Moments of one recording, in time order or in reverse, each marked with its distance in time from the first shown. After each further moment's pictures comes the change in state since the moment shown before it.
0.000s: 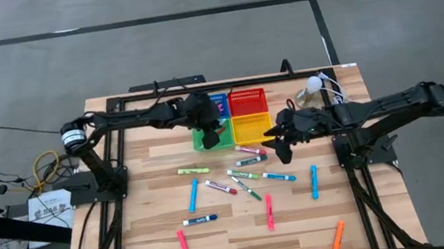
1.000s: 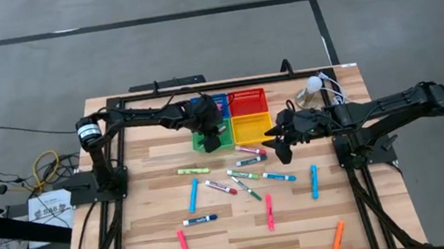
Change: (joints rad) left arm 0.016 0.143 0.006 -0.016 0.023 0.003; right arm 0.000 0.004 -0.007 -0.009 0.018 -0.008
